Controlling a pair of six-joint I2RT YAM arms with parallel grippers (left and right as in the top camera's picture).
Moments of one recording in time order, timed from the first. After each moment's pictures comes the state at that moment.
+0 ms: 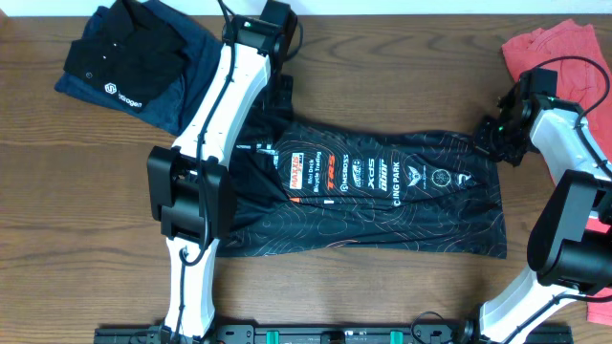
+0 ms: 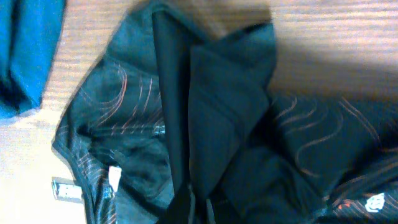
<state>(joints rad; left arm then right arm) -0.32 2.24 2.15 -1.42 -0.12 -0.24 -0.22 1.92 1.32 -0.80 -0.19 0.27</state>
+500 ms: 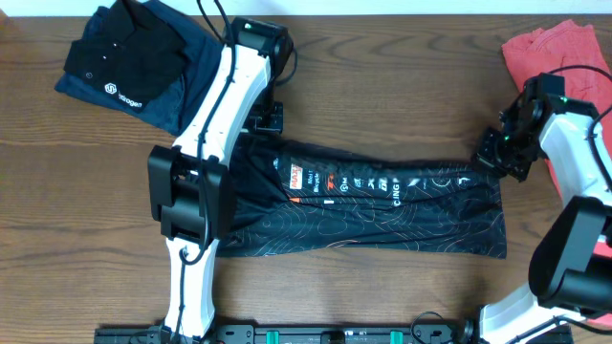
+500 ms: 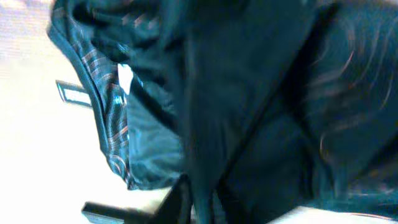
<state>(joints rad) -0.32 2.24 2.12 -1.69 -0.12 -0.33 -0.22 1.80 1.32 -1.06 -0.22 0.28</state>
